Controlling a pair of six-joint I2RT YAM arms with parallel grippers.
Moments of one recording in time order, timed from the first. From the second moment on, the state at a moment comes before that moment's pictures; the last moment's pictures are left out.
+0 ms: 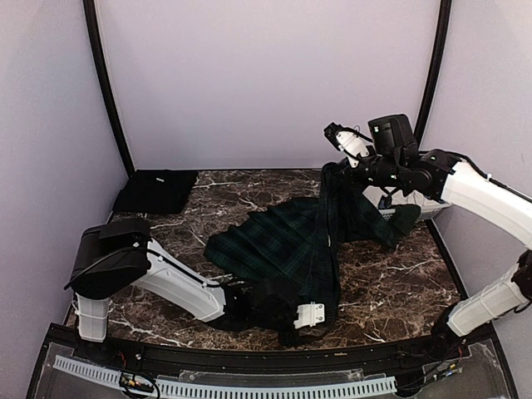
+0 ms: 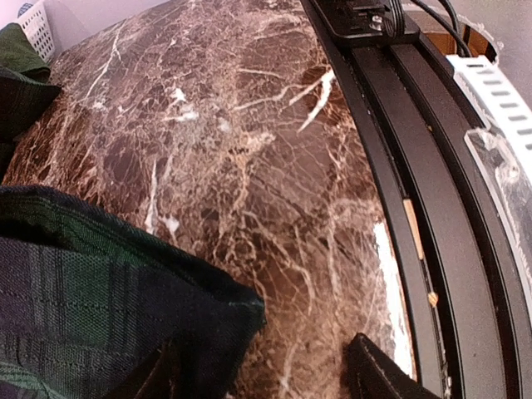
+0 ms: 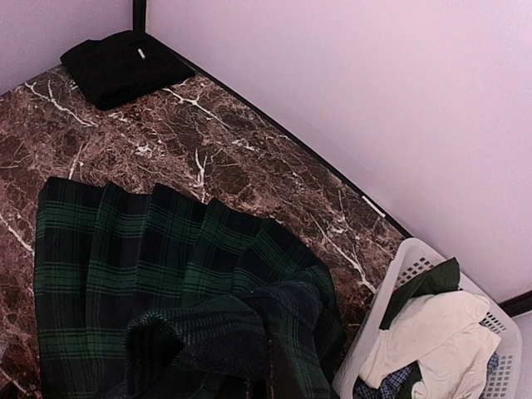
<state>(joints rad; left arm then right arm) -1.32 2.05 1.03 0.40 0.11 0.33 0.68 1.35 1.28 -0.46 0.10 -0.25</state>
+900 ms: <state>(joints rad) -1.11 1.33 0.92 0.30 -0.10 0.14 0.66 1.28 1.48 -0.56 0.05 -0.20</state>
